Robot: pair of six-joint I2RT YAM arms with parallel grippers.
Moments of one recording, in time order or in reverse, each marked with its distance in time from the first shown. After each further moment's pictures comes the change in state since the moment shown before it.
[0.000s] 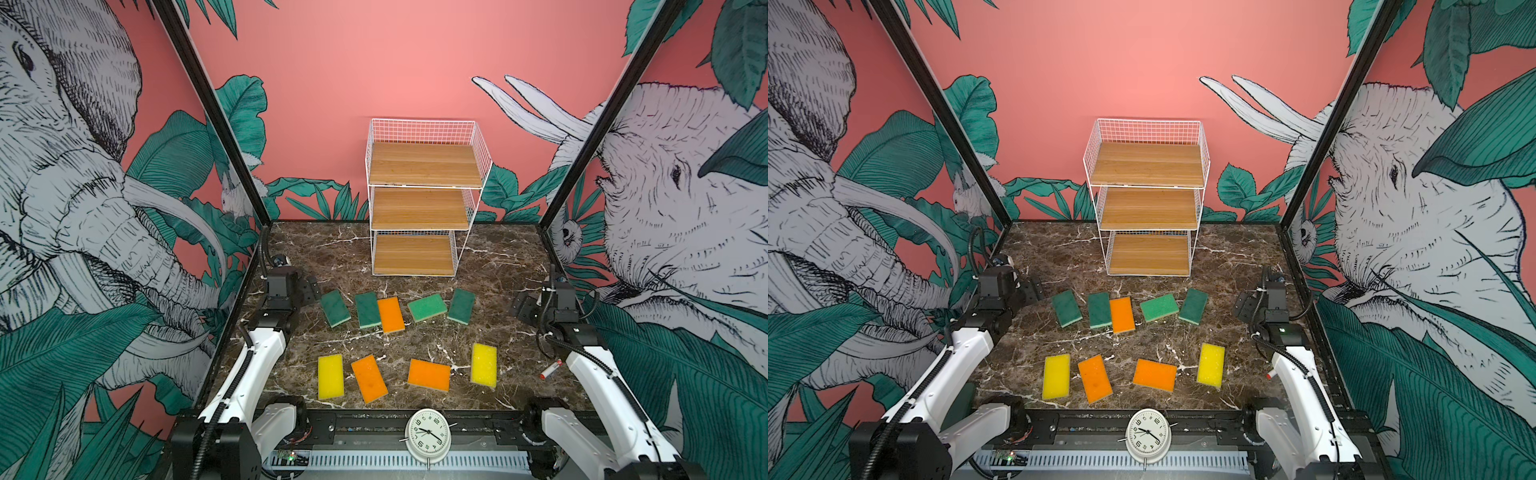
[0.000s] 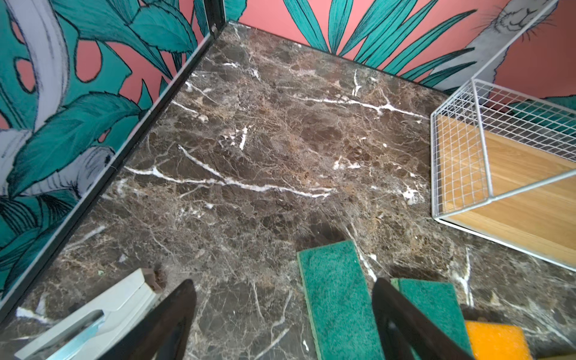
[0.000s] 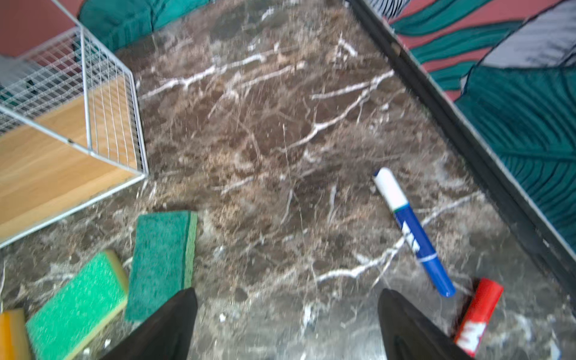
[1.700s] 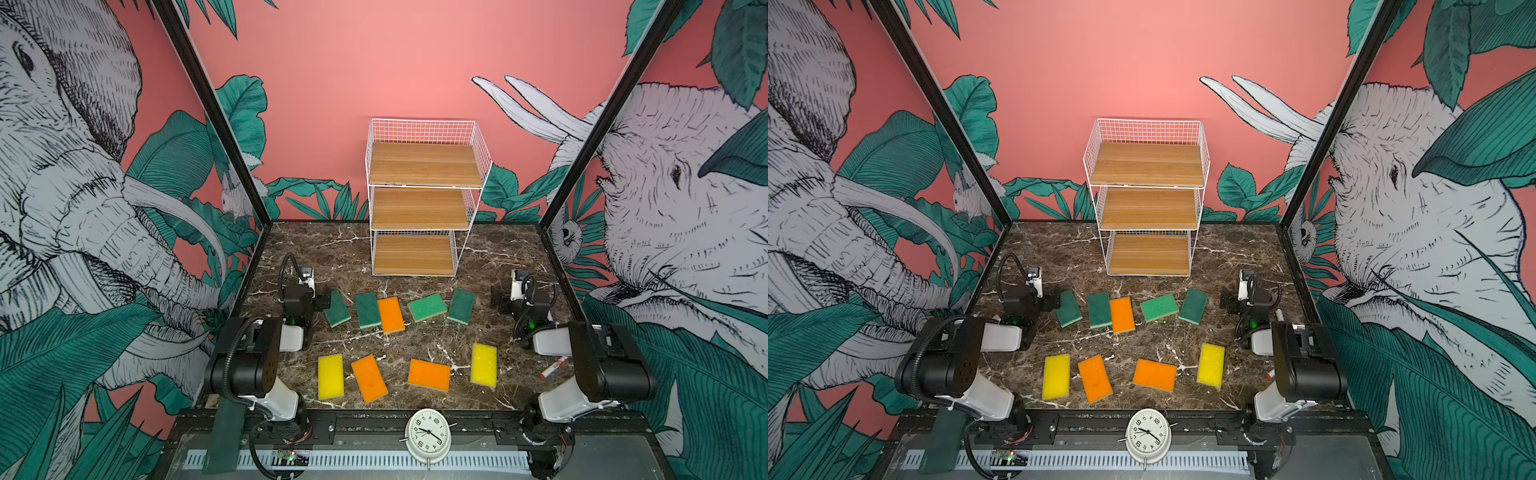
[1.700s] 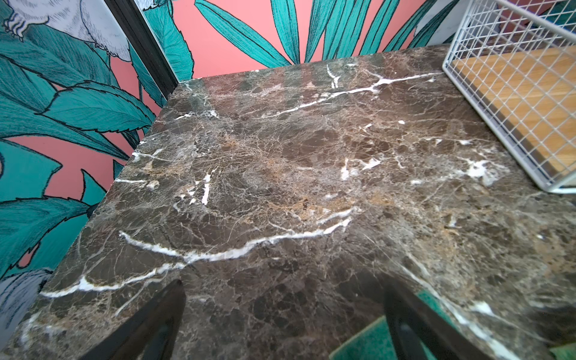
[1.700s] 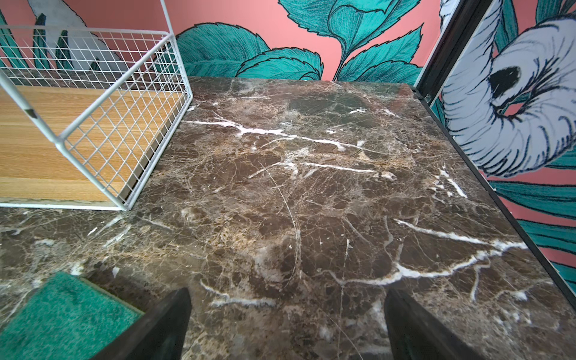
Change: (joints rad) left arm 0.022 0.538 -0.324 1.118 0.058 0.435; right arm -0.074 0.663 -0.339 1.435 -0.212 -0.477
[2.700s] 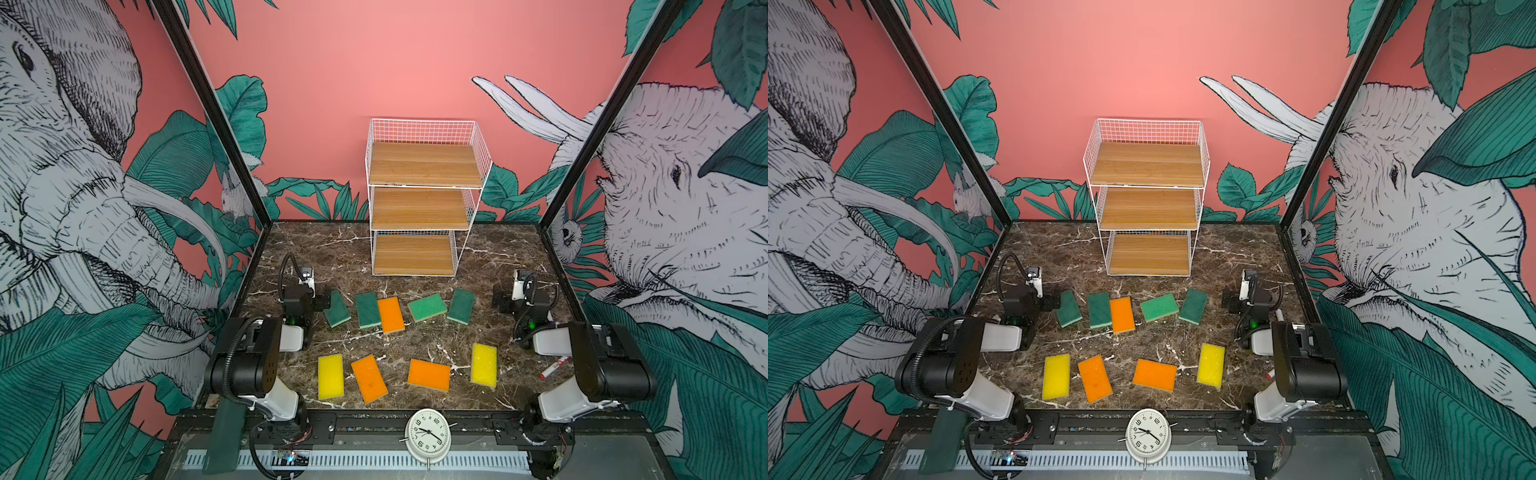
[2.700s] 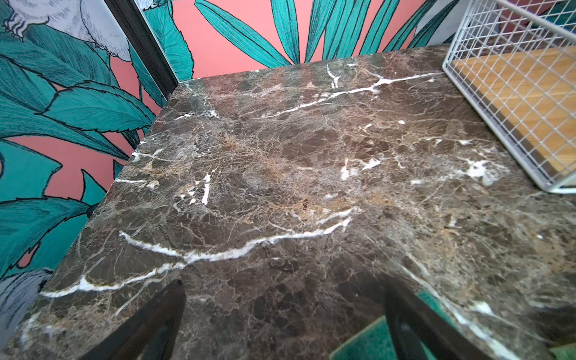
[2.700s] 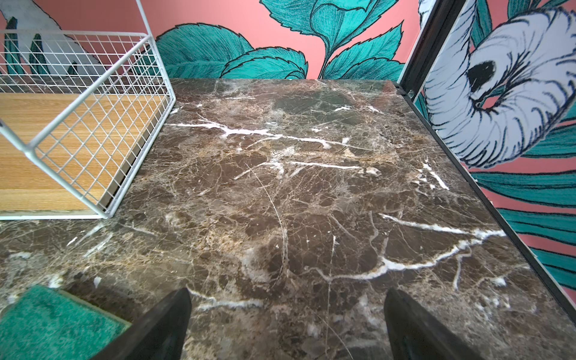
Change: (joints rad) left arm 0.000 0.000 0.000 0.000 0.001 0.000; right arm 0.000 0.000 0.000 0.000 0.048 0.022
